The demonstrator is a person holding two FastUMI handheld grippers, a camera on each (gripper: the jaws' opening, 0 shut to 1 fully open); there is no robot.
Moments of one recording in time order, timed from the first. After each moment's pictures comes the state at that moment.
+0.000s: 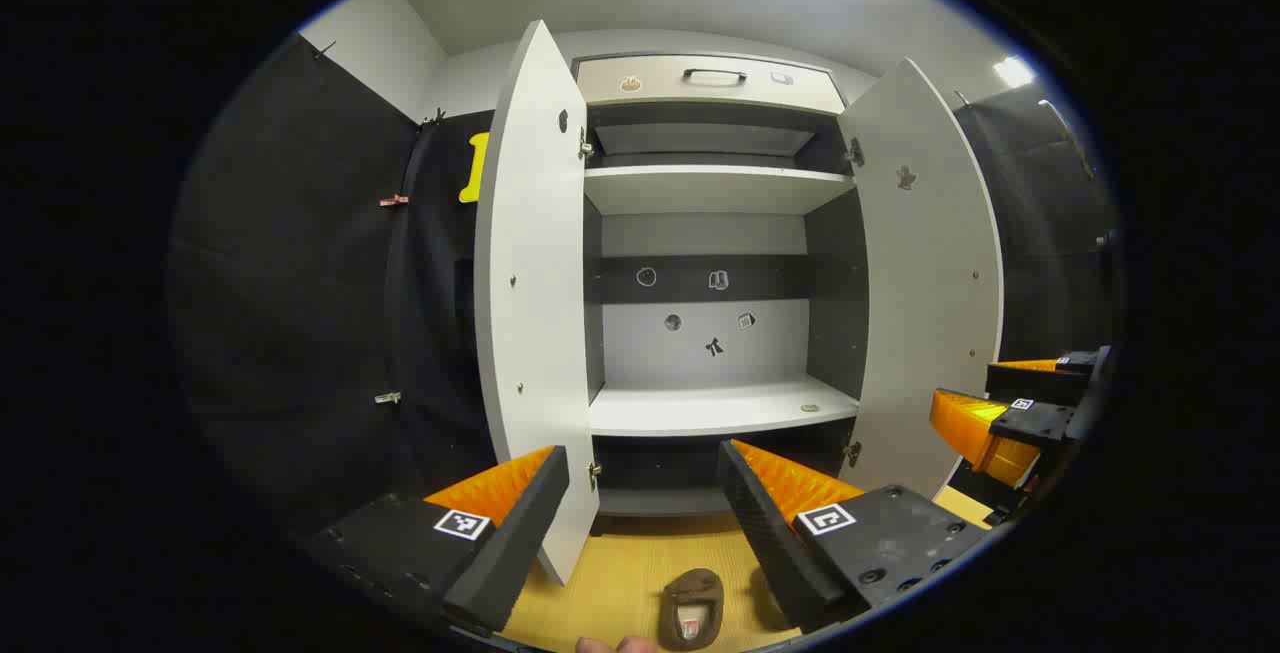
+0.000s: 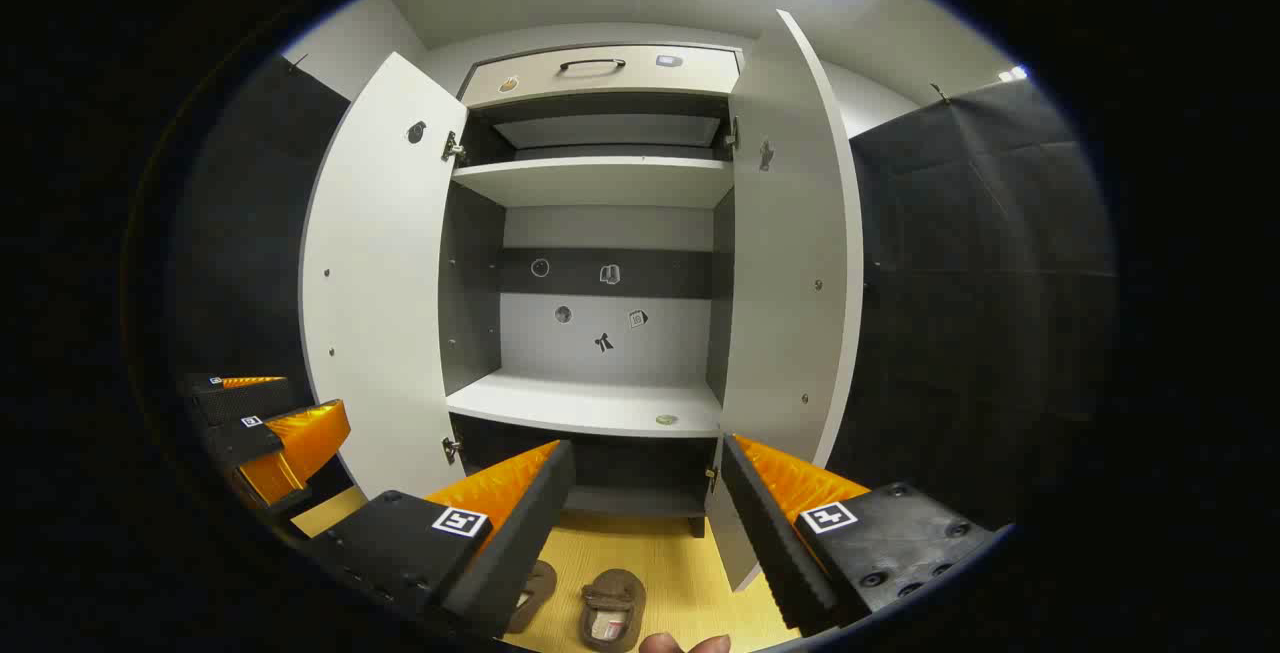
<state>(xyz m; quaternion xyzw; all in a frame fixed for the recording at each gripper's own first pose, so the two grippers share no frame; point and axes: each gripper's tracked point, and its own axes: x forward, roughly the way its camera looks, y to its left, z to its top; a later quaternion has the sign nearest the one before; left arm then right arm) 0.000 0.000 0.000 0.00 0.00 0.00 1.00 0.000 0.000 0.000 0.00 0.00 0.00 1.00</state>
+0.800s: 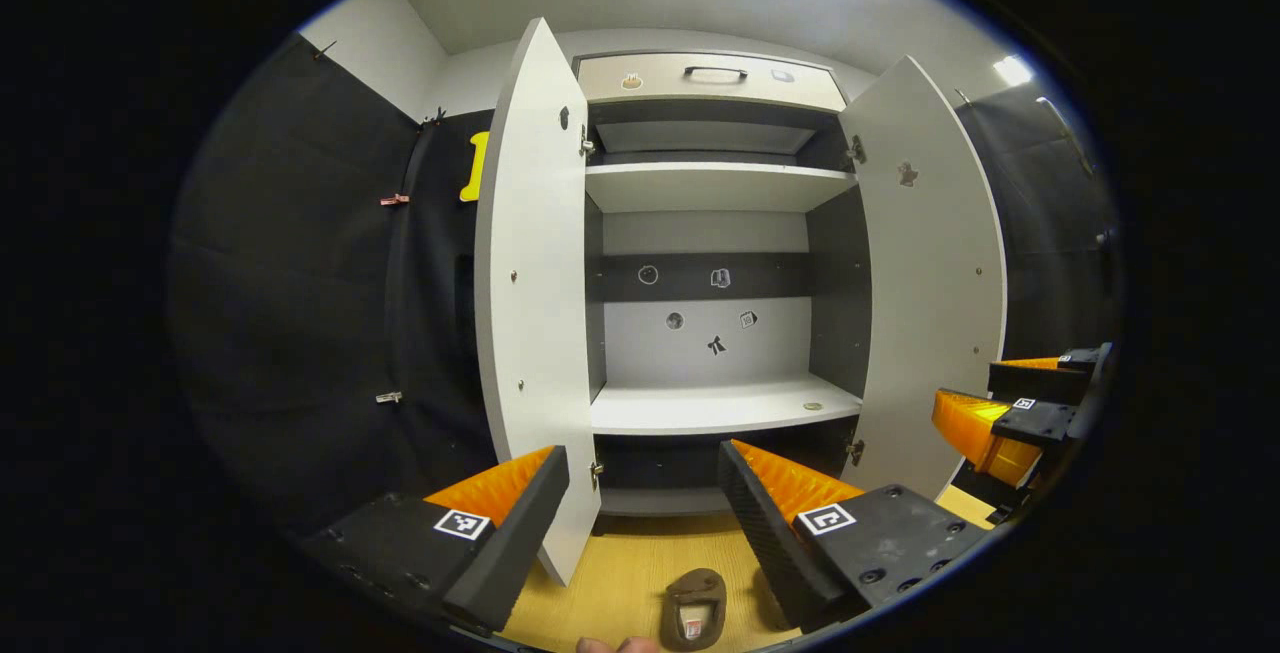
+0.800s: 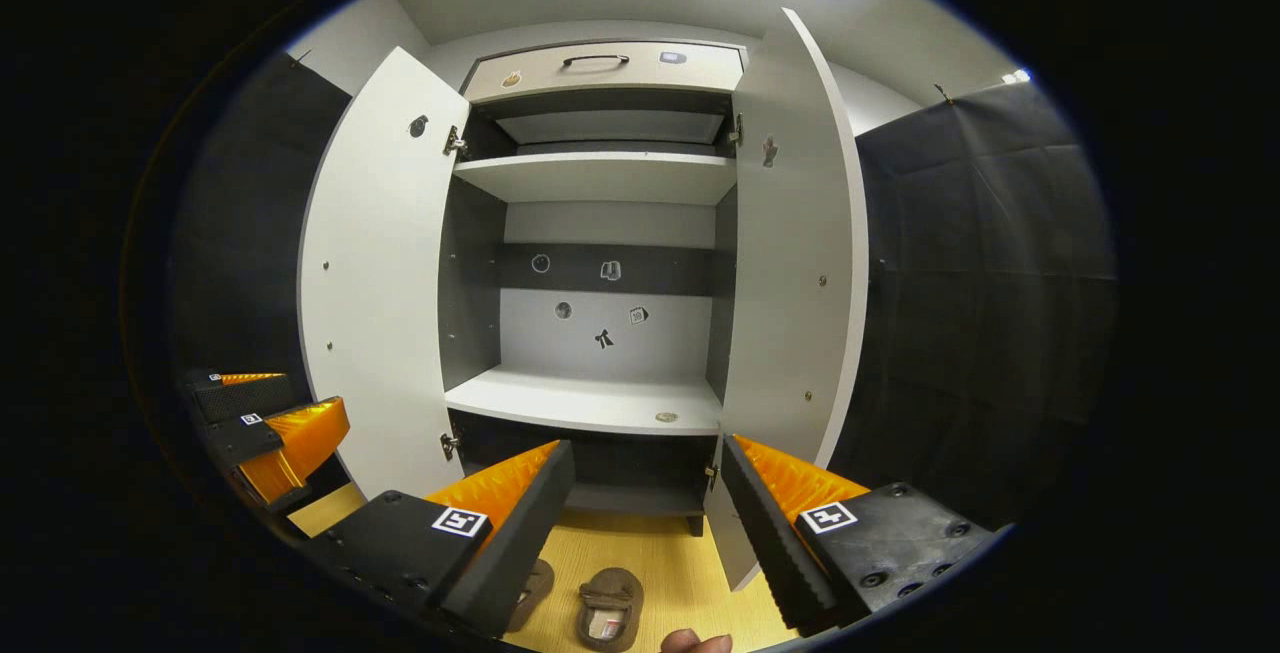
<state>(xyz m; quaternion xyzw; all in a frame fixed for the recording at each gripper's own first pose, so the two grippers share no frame) 0.005 -0.001 -0.004 0.00 0.00 0.00 1.00 0.004 0.003 -0.007 0.00 0.01 0.00 1.00</state>
